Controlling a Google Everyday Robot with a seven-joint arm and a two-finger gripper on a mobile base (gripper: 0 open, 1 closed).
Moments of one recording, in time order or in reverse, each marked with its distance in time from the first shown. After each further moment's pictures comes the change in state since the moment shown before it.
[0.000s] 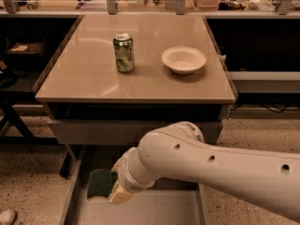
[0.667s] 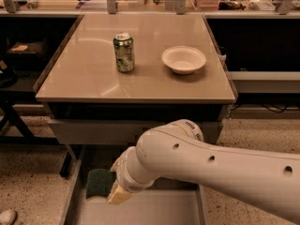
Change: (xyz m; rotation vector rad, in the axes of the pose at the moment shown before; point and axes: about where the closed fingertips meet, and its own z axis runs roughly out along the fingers) arm -0.008 0.002 -0.008 0.002 0.008 -0.021
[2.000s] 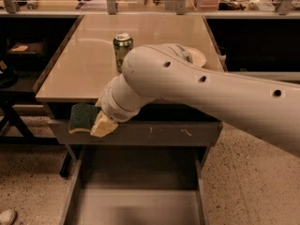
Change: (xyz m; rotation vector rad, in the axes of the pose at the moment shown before) arm -0.095 -0.136 -0.075 0.152 -0.088 -0.084
